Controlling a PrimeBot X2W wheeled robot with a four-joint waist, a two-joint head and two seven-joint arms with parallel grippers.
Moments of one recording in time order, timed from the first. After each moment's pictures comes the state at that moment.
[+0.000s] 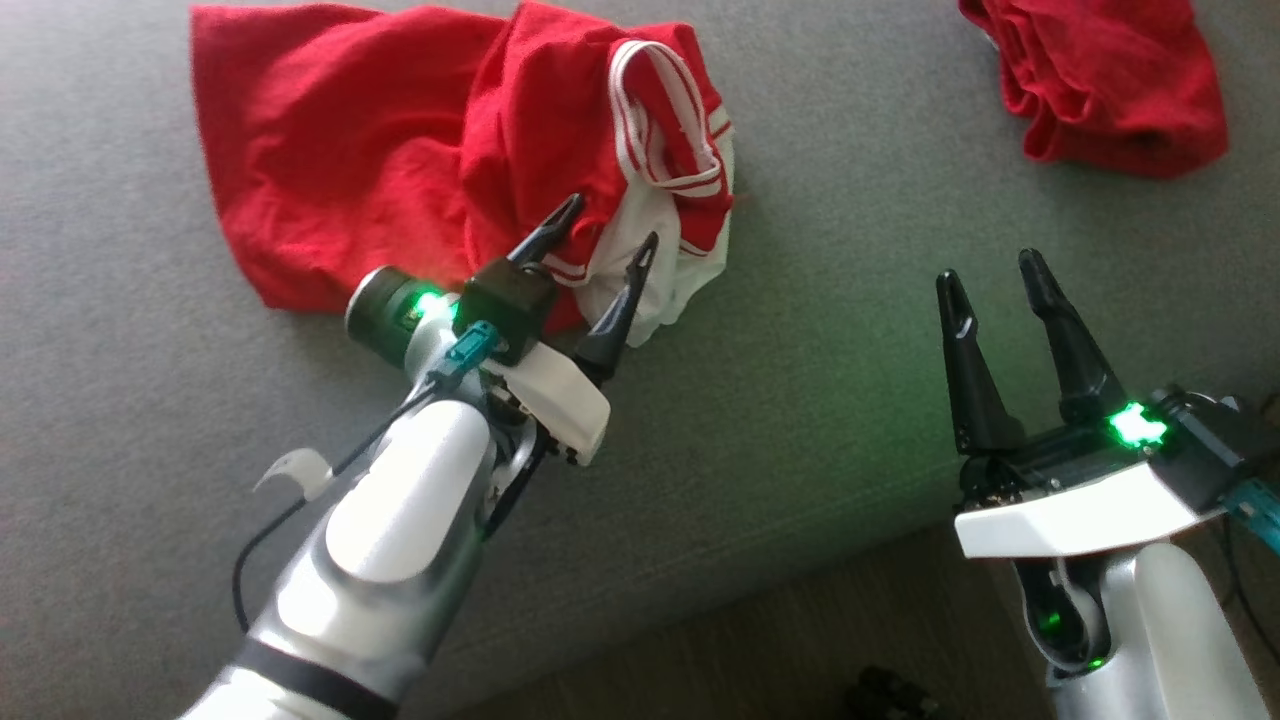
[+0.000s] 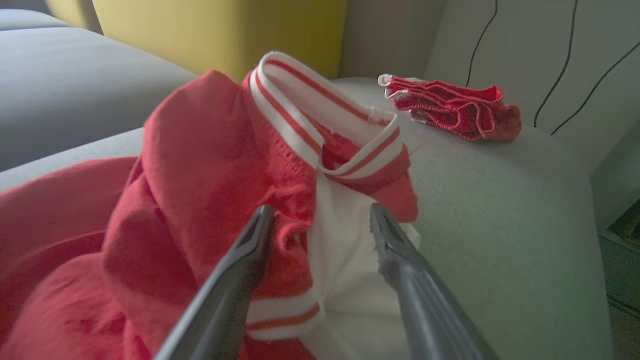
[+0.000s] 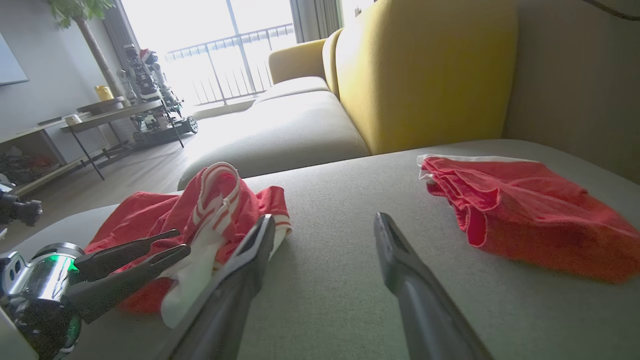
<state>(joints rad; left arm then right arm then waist) -0.60 0.05 -0.60 0.54 -0.17 -0.07 -0.26 -0.13 -0.04 0.04 -0.01 0.27 0.13 -0.26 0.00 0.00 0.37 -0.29</state>
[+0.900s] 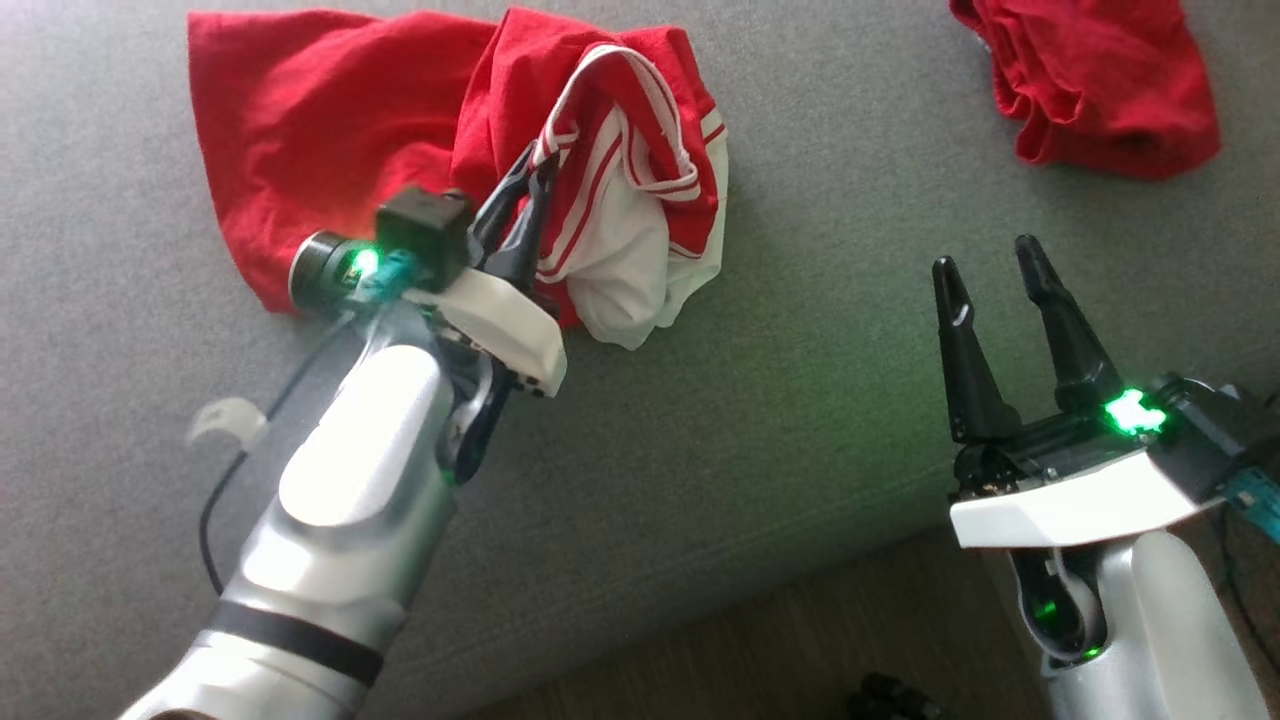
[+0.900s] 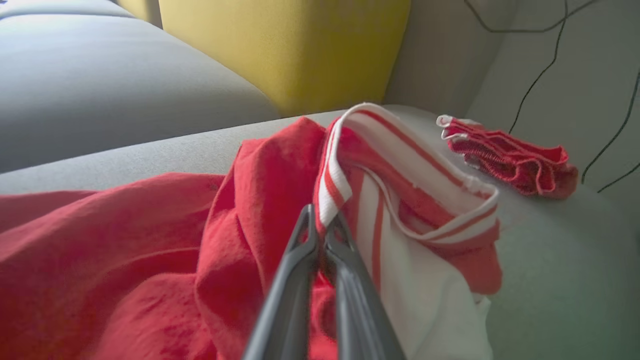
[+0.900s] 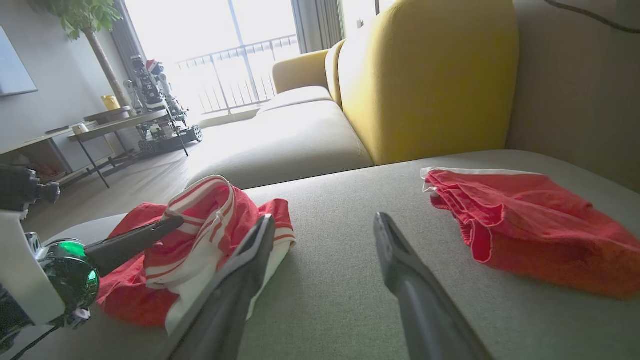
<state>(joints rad) -0.68 0.05 -0.53 0.62 -0.26 -0.04 -0.26 -0.15 -0.04 0.05 -0.01 0.28 0.13 -0.26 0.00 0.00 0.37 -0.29</state>
